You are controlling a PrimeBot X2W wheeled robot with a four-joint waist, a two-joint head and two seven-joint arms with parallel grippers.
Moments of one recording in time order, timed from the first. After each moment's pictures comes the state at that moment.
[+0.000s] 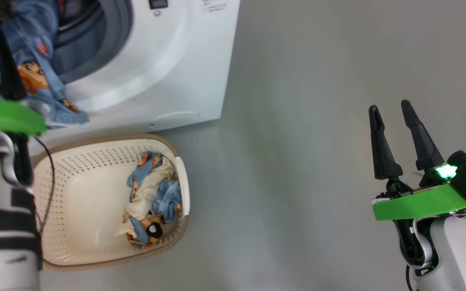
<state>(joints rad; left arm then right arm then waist) -0.89 0.19 0.16 0.75 -0.20 -0.12 -0.26 -0.28 -0.12 0.09 0.09 0.38 0.13 -0.25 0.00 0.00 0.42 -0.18</state>
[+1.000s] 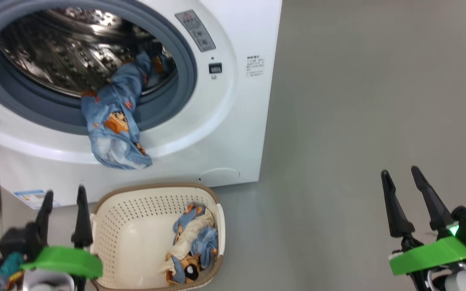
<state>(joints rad) -0.29 0.10 0.11 0.51 -0.20 -0.13 -0.26 -0.06 -0.19 0.07 0.12 0.38 0.13 -0.25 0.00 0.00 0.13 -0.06</state>
